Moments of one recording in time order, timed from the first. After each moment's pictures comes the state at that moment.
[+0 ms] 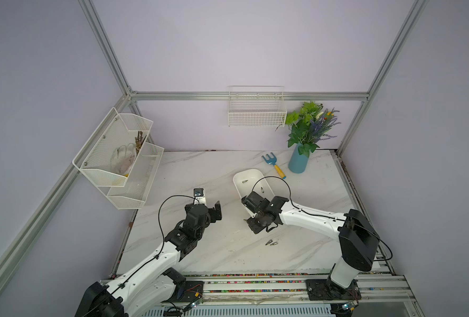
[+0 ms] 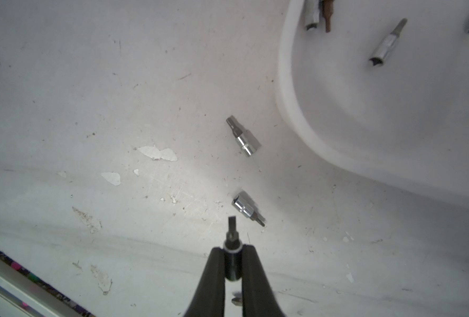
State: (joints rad) left arm -0.54 0.93 0.49 -0.03 -0.42 -0.34; right arm 0.87 1.72 1.26 -0.75 0.07 0.27
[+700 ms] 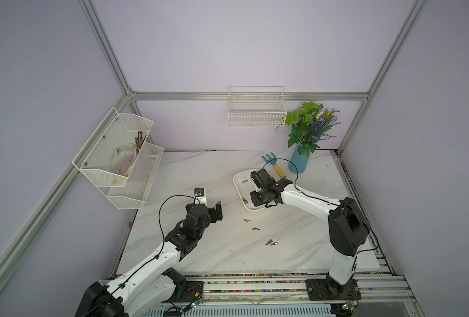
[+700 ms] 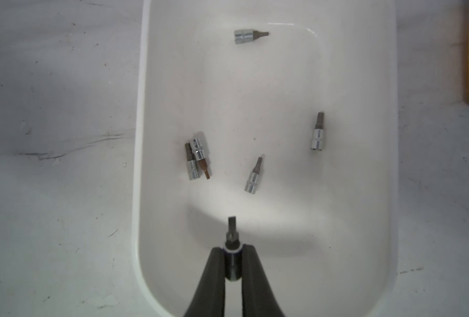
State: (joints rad) left arm -0.54 0.94 0.49 -0.02 -0.38 -0.33; right arm 0.66 1.88 1.42 -0.59 0.10 0.29
